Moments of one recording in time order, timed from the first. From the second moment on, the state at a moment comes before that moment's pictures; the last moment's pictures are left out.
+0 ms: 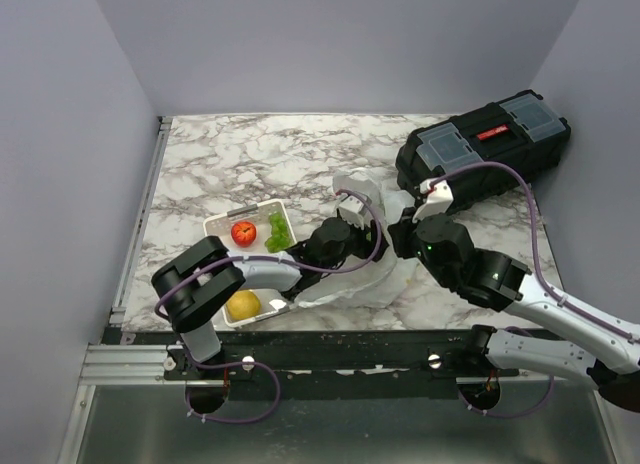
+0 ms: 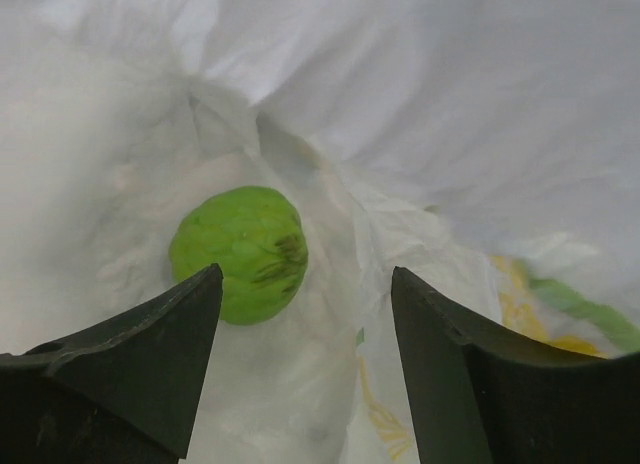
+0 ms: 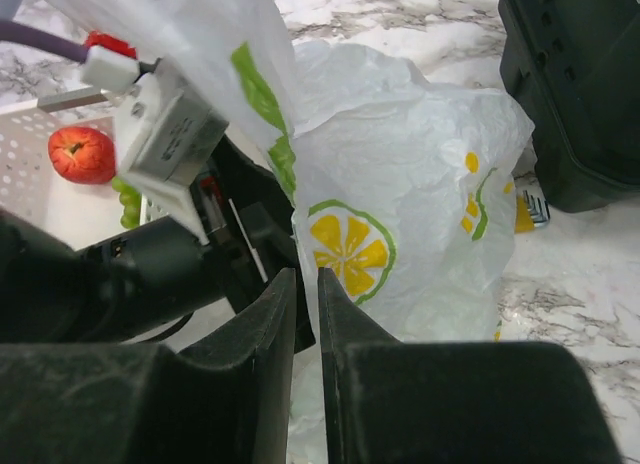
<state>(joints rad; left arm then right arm) -0.98 1.68 0.77 0.70 -0.12 -0.46 0.99 0.90 0.91 -0.46 0.59 0.47</state>
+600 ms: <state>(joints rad) -0.94 1.94 1.02 0.56 -0.12 -0.44 0.99 0.88 0.90 -0.52 0.60 0.49</state>
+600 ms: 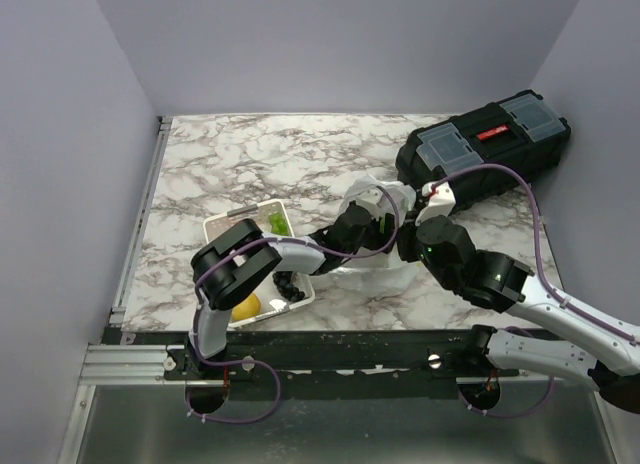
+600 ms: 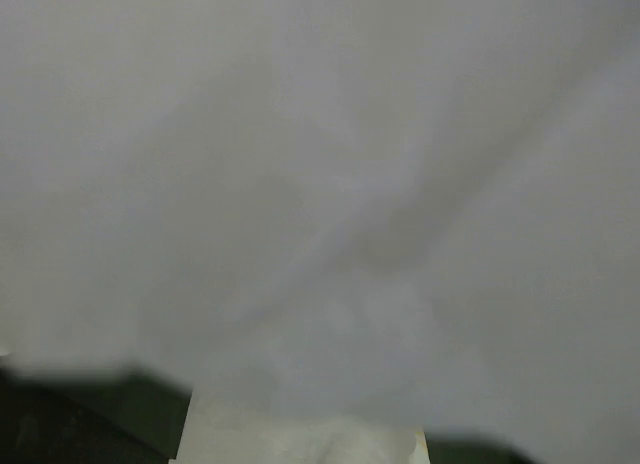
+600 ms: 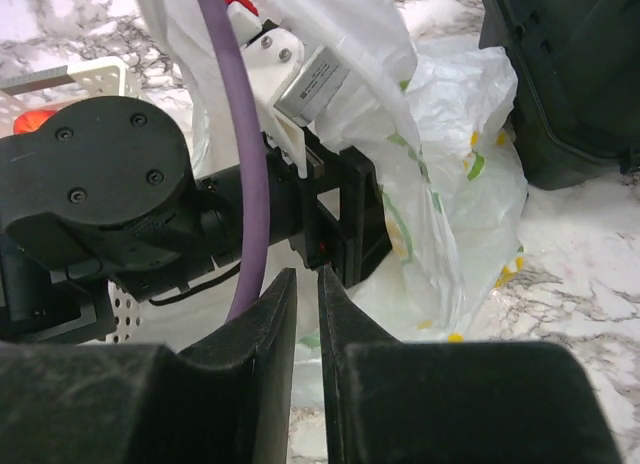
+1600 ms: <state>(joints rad) -0.89 1.71 0.94 0.35 0.04 -0.51 0.99 0.86 0.88 -0.57 0.63 0.56</state>
